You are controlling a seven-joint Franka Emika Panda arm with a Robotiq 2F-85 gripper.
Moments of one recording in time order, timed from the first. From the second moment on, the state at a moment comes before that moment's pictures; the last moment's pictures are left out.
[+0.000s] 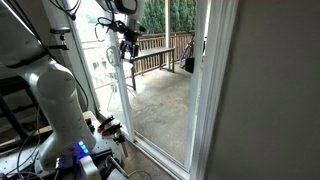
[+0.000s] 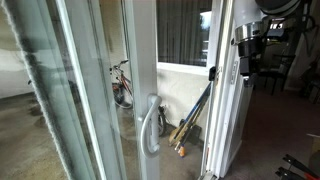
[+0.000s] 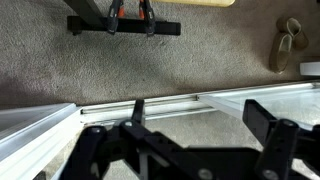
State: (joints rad) arm 0.11 -0.37 0.08 -2.34 0.19 1.72 0.11
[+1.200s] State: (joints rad) arm 0.03 -0.37 -0.03 -2.19 -0.24 1.79 -0.20
